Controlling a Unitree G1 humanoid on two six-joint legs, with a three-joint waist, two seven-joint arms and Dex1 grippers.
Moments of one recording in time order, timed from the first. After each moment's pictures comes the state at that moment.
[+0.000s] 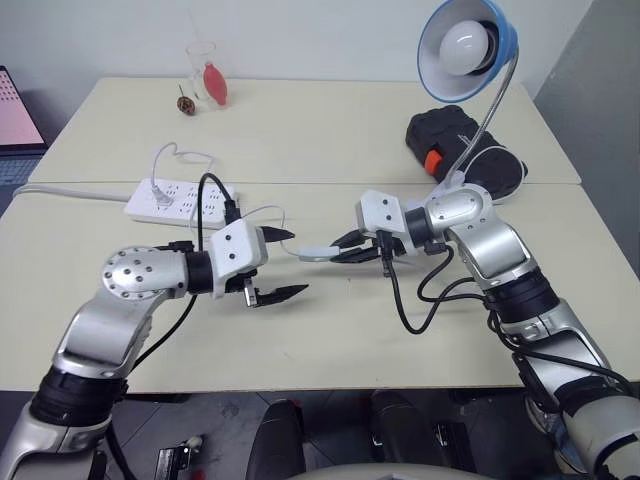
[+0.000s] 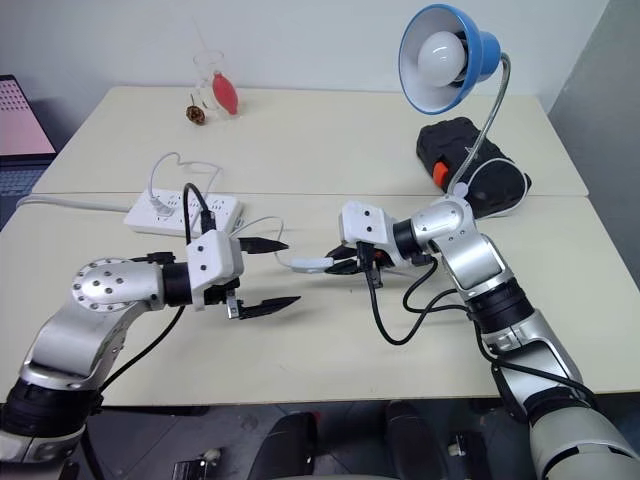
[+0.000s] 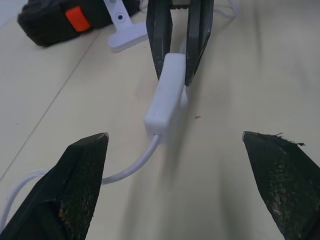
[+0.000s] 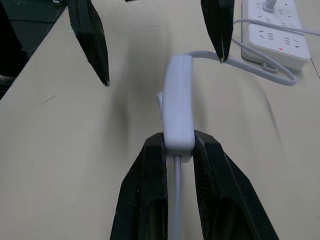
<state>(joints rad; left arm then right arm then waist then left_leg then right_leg) -0.33 0.79 -0.09 -0.28 -0.28 0.29 -1.02 -0.83 -0.41 0.36 0.13 0.06 0.30 1.31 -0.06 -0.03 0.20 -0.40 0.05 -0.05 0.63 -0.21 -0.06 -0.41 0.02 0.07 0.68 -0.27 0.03</state>
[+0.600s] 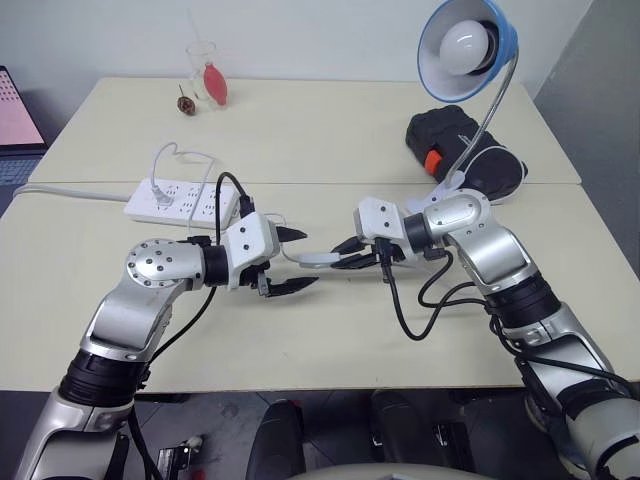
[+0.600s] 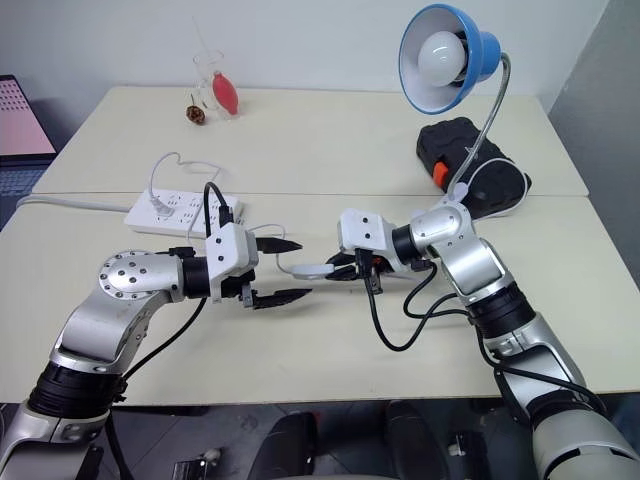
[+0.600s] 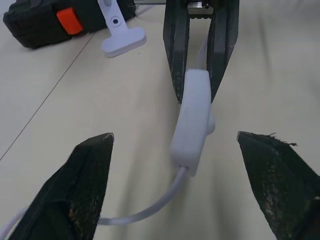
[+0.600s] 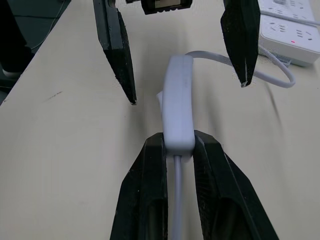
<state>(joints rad) -0.38 0.74 -0.12 -0.21 -0.27 0.29 -1.04 -0.81 -0.42 0.38 0.11 0.06 0.31 1.29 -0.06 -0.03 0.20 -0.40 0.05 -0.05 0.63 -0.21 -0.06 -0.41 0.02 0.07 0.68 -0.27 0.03</state>
